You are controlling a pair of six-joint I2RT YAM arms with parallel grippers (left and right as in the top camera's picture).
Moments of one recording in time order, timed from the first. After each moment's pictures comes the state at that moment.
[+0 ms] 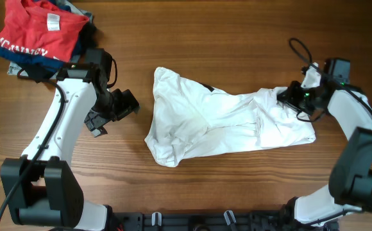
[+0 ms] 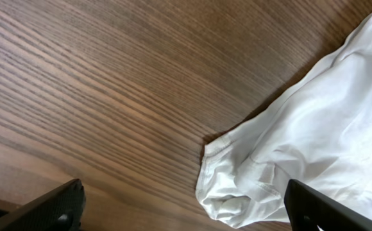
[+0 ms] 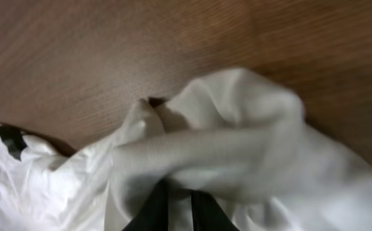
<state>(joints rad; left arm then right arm) -0.08 1.65 1.26 -1.22 0.12 -0.66 -0.26 1.75 1.02 -0.53 -0.45 0.18</state>
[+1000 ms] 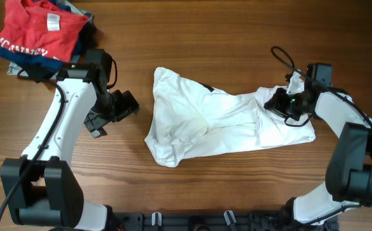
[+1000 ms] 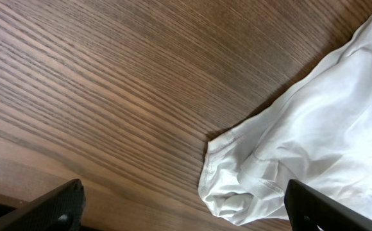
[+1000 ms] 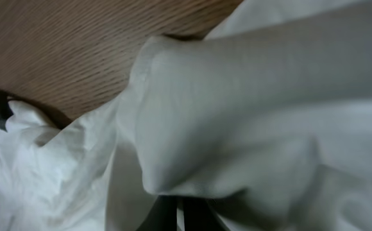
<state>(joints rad) -0.08 1.65 1.26 -1.23 0.12 -0.66 -0.18 1.78 0.96 -0.51 -0.48 0.20</state>
